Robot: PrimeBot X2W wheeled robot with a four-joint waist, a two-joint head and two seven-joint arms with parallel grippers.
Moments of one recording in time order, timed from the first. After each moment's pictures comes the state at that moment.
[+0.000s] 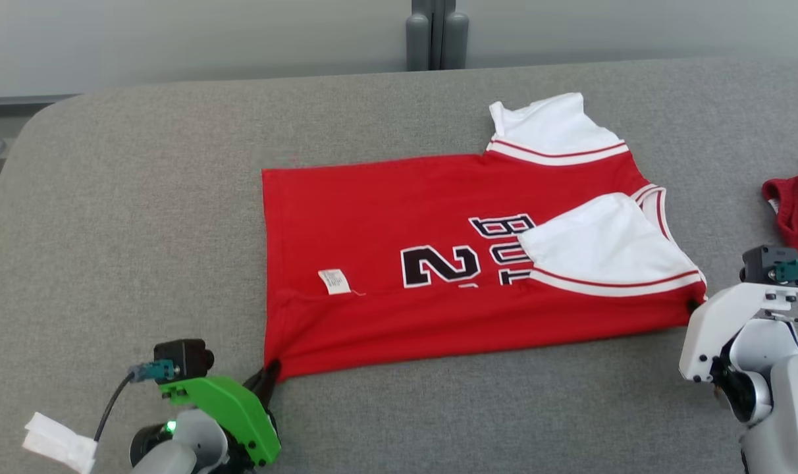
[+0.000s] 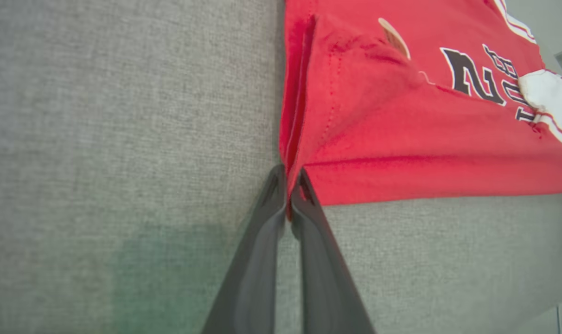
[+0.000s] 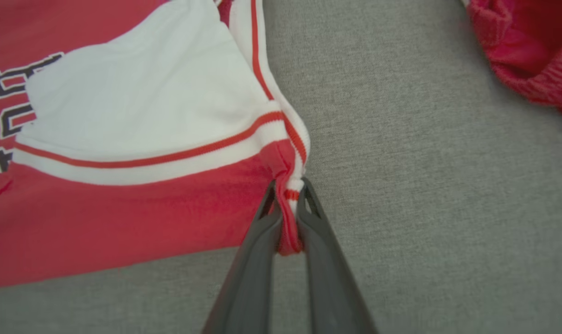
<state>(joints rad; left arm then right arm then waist) -0.32 0.34 -0.69 0.52 -1.08 0.04 0.05 -0.27 -0.13 -0.22 0.37 0.13 0.13 0.52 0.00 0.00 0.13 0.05</state>
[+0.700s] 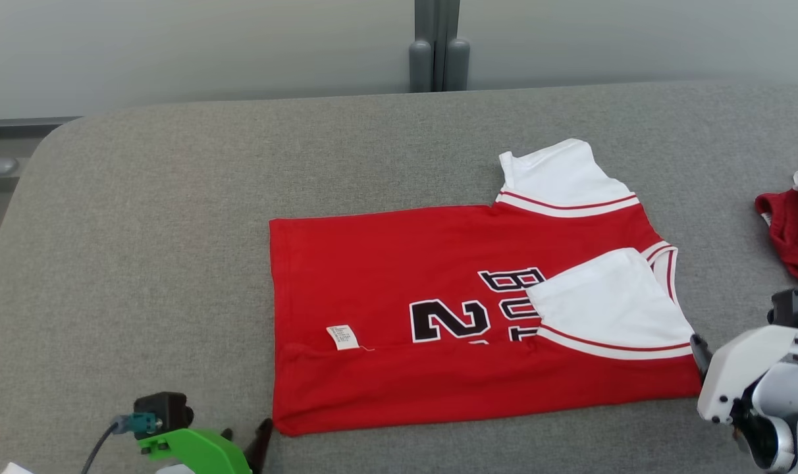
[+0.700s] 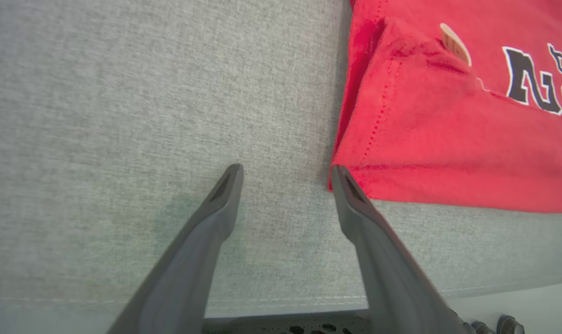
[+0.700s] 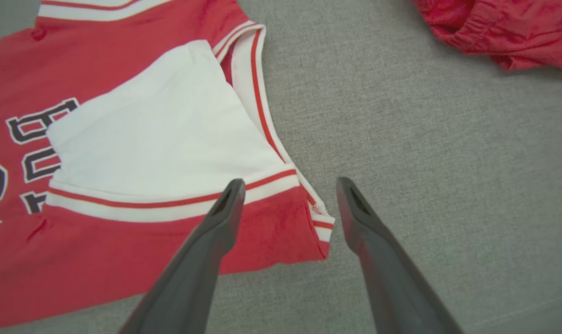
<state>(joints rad) -0.12 0.46 -0.69 0.24 -1.11 0.24 0.14 -0.06 -0.06 -0.30 0.09 0.12 0.13 0.64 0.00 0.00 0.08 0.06</state>
